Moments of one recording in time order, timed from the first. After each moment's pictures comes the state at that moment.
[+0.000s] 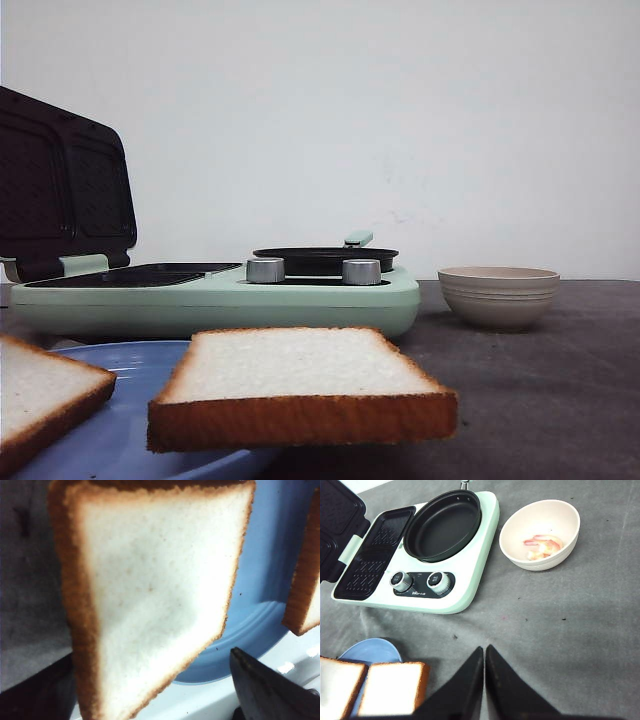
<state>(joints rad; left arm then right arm) -0.20 1.25 0.71 -1.02 0.52 -0.17 0.20 0.54 0.71 -0.73 -0.29 0.39</state>
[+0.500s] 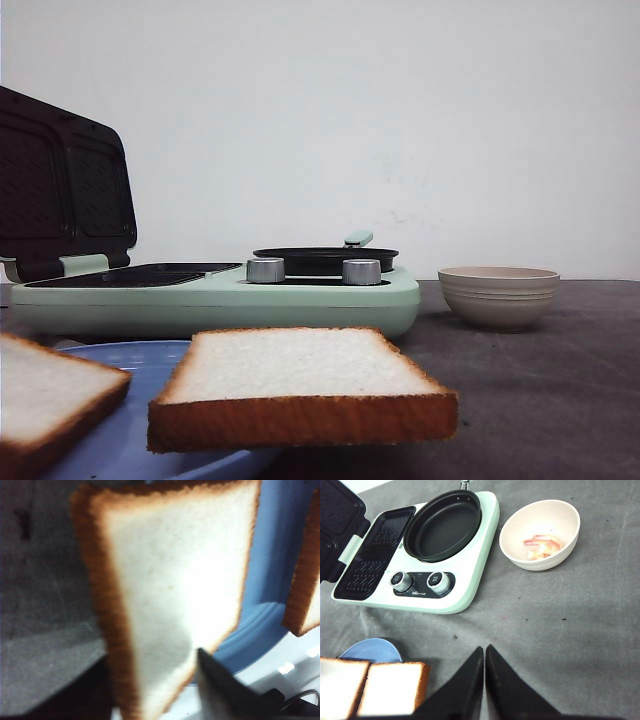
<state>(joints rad) -0.20 1.25 0.71 -1.02 0.52 -0.17 0.20 0.54 0.71 -0.73 -0.29 0.39</state>
